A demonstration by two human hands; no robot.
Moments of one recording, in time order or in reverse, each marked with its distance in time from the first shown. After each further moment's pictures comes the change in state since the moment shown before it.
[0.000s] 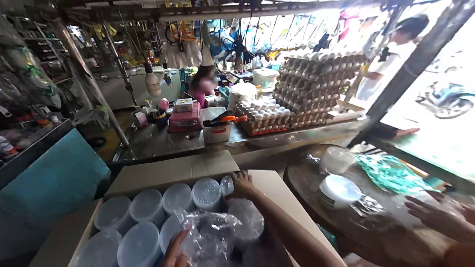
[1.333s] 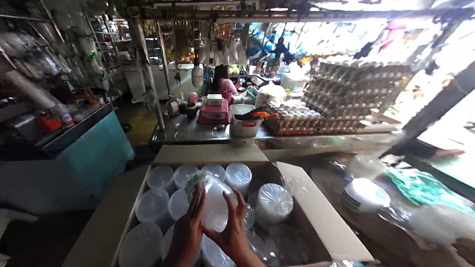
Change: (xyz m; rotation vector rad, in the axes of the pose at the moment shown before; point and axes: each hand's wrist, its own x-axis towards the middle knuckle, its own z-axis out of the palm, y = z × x) left_hand -0.006 -0.068 -0.098 0.609 0.172 0.671; right_hand -0.174 -0.187 0.161 0.575 1.068 -0.635
